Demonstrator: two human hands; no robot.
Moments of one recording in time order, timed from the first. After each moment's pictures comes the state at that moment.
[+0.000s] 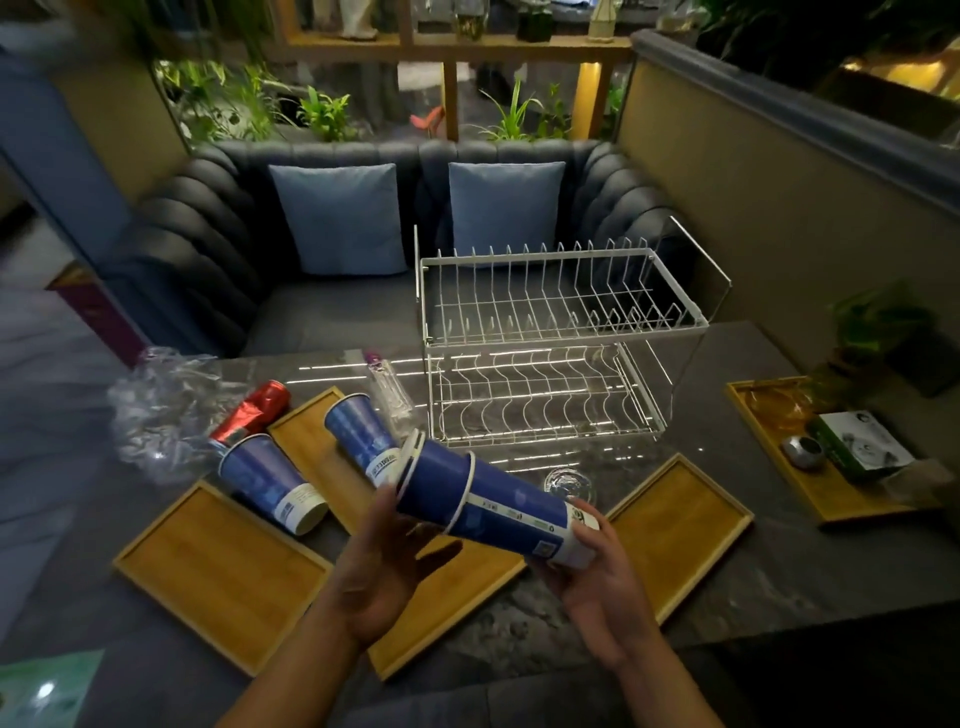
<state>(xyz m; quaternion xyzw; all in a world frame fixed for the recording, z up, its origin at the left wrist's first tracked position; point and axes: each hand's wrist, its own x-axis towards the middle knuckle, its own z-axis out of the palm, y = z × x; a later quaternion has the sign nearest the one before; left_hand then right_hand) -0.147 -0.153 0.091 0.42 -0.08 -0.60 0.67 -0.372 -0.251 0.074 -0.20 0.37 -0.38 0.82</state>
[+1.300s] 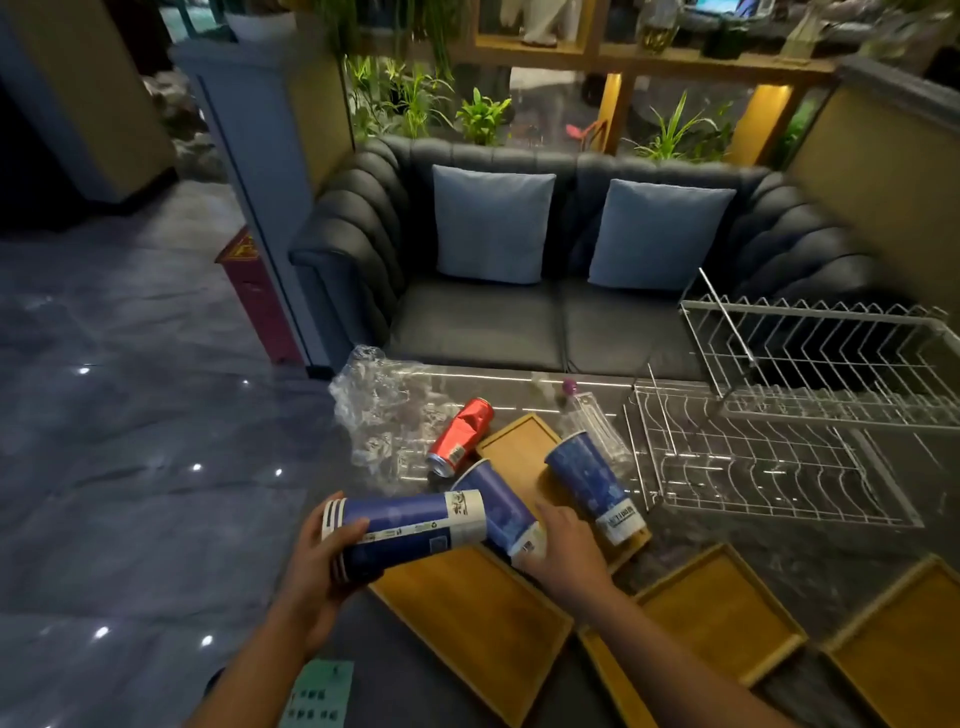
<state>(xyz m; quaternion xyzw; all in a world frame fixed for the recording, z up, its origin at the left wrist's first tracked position) 0.196 0.016 0.042 0.60 -0.01 -0.42 0.68 -0.021 -0.194 0.011 -0.83 0.48 0.01 0.30</state>
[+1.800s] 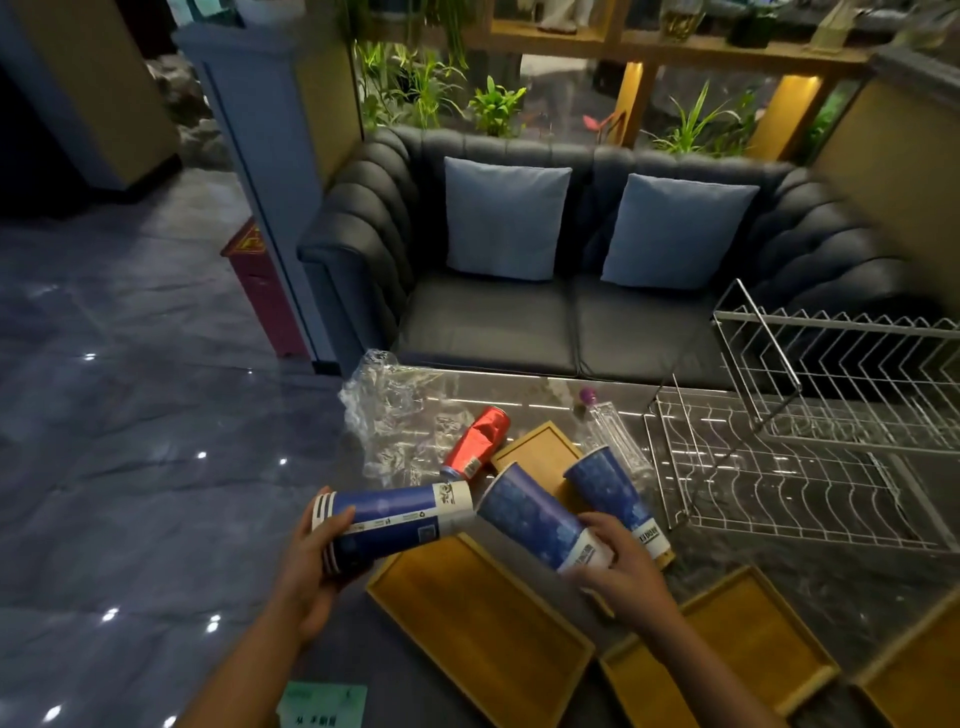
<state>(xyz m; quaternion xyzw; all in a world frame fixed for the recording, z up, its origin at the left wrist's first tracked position) 0.243 0.005 0.032 0.58 0.04 -0.42 0.70 -0.046 -0.207 0.056 -0.69 0.47 -0.11 0.54</state>
